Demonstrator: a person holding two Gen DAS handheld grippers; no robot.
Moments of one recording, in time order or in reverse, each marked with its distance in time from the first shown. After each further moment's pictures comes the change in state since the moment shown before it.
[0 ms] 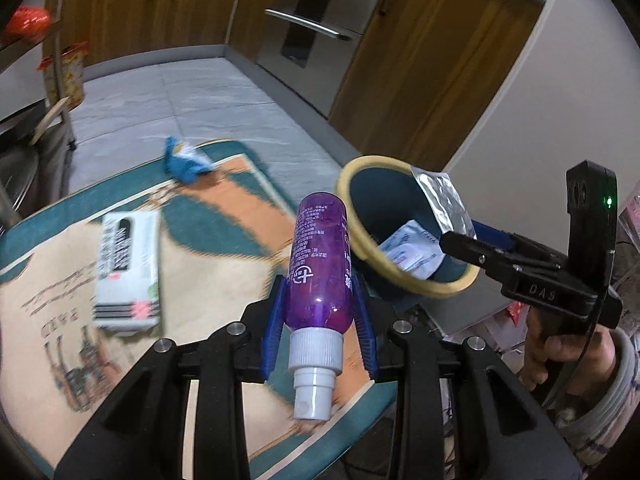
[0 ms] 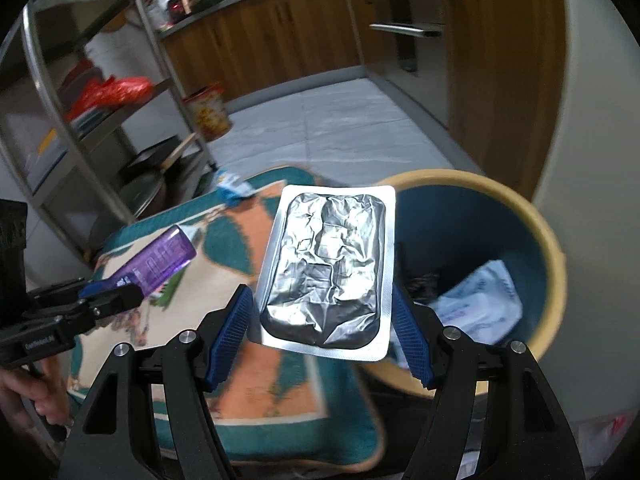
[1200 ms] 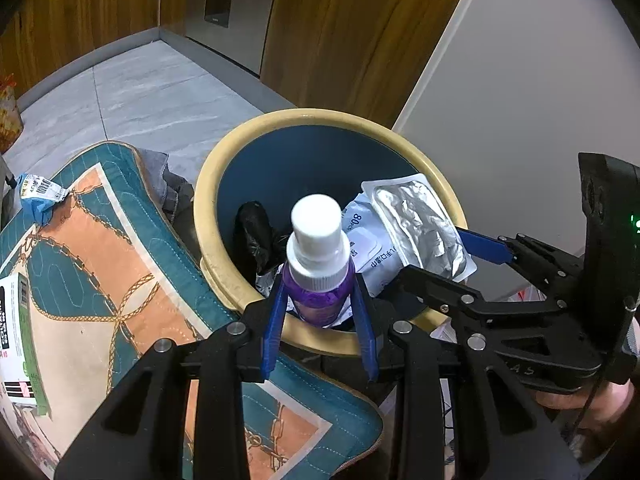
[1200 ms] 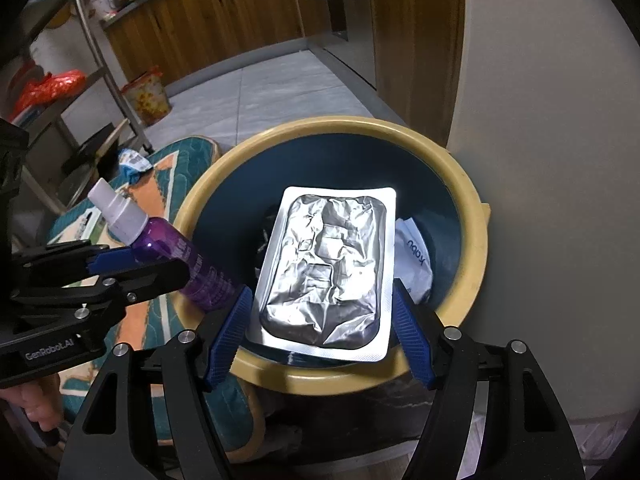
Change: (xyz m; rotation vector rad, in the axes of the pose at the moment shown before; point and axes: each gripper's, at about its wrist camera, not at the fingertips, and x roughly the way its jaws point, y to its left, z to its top) left arm 0.132 -0.098 0.026 0.154 0.161 -0.032; right arm 0.030 -0.080 -0.025 0.042 0.111 -0.140
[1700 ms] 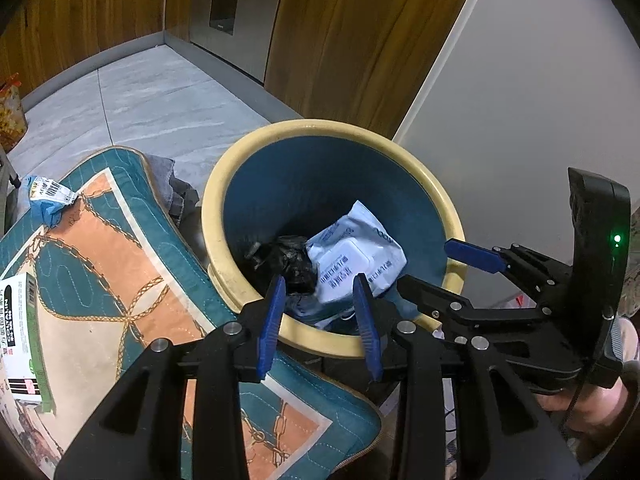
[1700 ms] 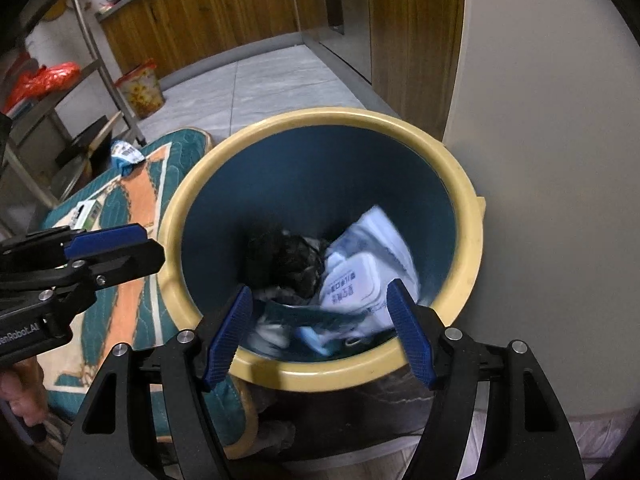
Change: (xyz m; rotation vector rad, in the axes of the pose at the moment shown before) left arm -0.011 0.000 0.001 -0.009 -0.030 0.007; right arm 0.000 -0.002 0.000 0.002 0.007 -0.018
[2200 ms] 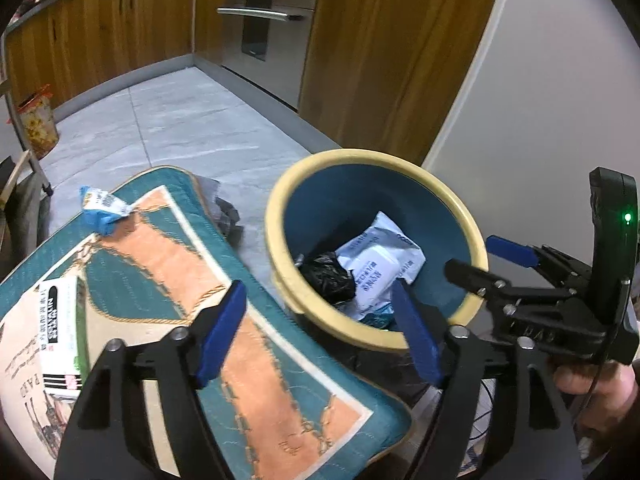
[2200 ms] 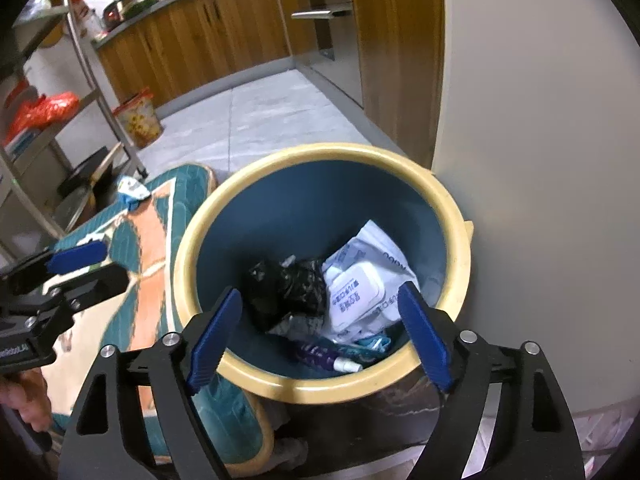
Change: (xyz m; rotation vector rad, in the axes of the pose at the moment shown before) left arm -0.040 0.020 -0.007 -0.018 -0.093 0.109; right arm -0.021 -0.001 0.010 0.069 -0.092 -0.005
